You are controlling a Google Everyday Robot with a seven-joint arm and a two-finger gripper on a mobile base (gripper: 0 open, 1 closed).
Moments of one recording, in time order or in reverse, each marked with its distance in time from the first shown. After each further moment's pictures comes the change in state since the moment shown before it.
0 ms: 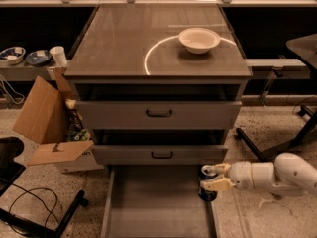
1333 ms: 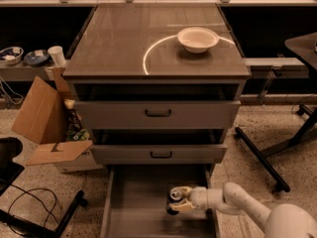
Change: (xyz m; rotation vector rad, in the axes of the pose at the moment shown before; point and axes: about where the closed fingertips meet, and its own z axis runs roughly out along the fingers) arm 0.178 -0.067 0.216 -0.159 -0.168 -0.213
